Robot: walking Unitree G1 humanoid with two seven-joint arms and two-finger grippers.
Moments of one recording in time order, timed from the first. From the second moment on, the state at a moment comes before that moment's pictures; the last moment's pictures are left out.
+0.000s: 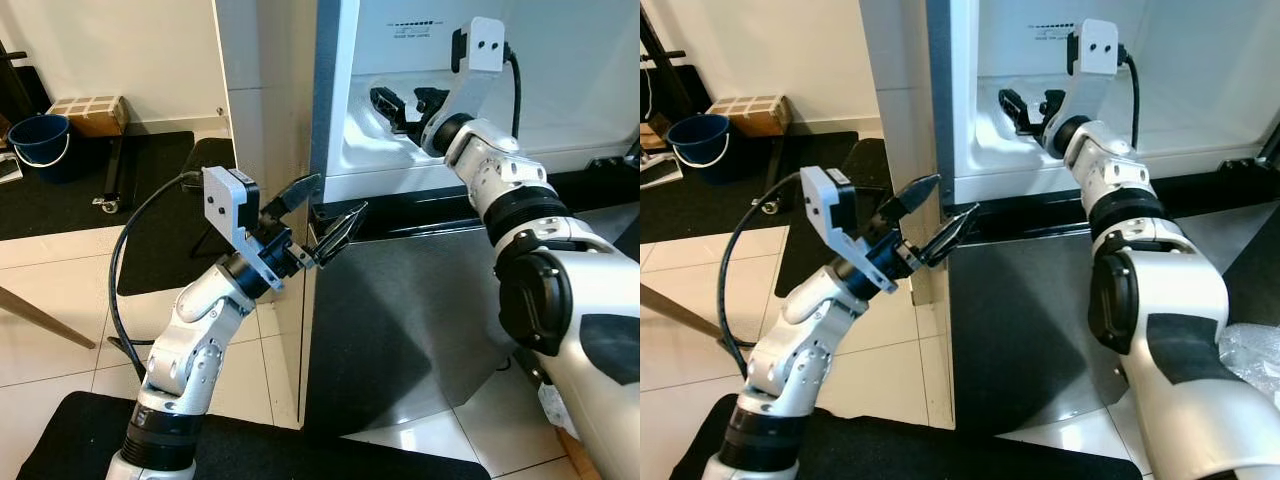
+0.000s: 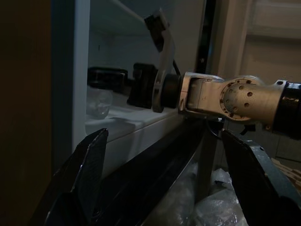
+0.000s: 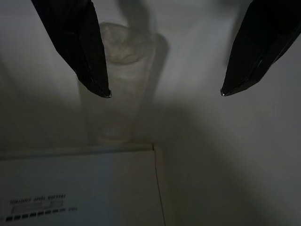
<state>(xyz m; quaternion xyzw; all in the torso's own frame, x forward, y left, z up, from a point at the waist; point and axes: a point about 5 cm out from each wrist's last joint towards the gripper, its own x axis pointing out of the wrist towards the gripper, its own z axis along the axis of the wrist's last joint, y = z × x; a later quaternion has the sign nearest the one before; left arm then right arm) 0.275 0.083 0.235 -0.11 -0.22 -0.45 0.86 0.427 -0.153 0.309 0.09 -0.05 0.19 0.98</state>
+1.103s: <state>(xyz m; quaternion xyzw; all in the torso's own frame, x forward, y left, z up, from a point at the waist) 0.268 0.082 0.236 -0.12 -0.21 -0.45 0.86 0.429 -0.155 0.294 0.08 -0.02 0.15 0.99</state>
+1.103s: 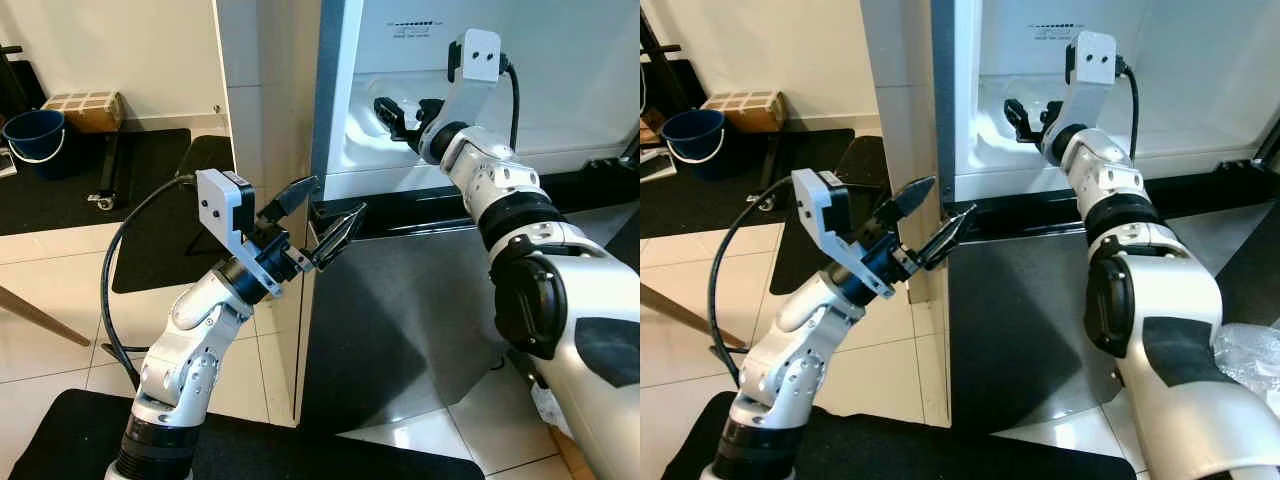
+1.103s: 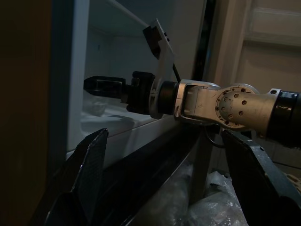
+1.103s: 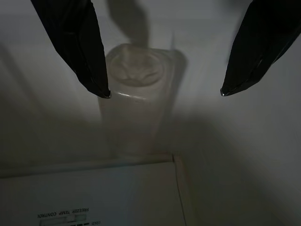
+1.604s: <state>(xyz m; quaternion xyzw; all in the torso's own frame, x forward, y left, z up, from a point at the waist) 0.267 0.082 0.237 -0.12 -0.22 -0.44 0.86 0.428 -0.153 0.286 0.08 0.00 0.15 0.98</state>
